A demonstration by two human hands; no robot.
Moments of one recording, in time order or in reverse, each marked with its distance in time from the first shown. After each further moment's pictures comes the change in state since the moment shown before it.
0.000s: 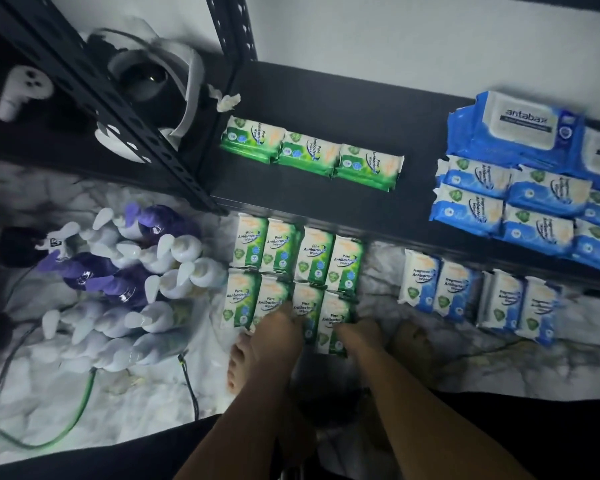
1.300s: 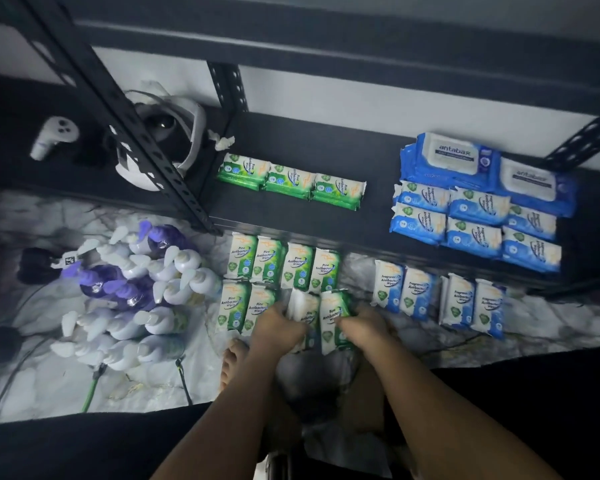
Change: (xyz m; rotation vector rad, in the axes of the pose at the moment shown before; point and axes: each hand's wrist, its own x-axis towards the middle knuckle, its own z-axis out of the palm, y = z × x) left_hand -0.041 0.023 -0.021 -0.345 -0.095 -0.062; right_hand -0.055 0.002 -0.071 -0.080 0.003 -0.257
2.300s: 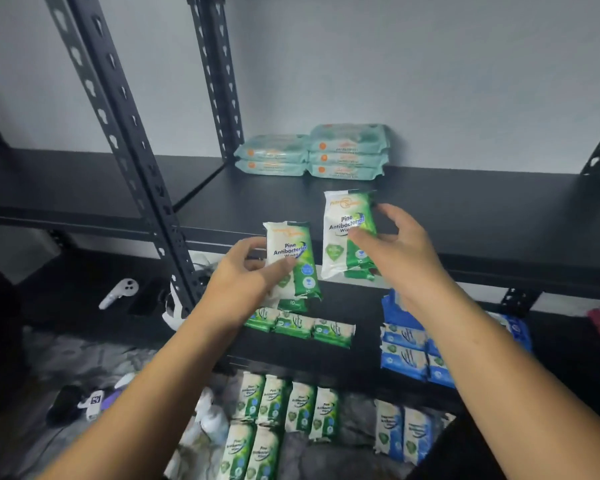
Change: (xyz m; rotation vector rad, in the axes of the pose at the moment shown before) left_hand -0.213 0.209 -0.233 -0.538 0.207 0.764; right_hand -0.260 -0.218 -0.217 0.509 0.226 -0.927
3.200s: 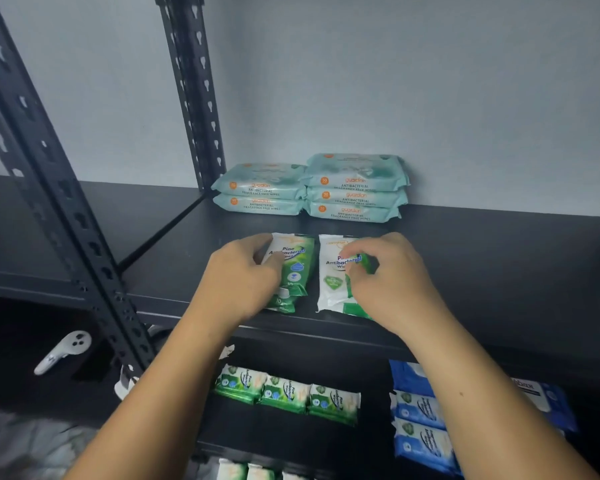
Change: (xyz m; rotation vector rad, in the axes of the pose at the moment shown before) left_hand 0.166 0.019 0.007 0.544 0.086 0.246; right_hand 0.125 0.010 0.043 -0.572 0.046 -0.305
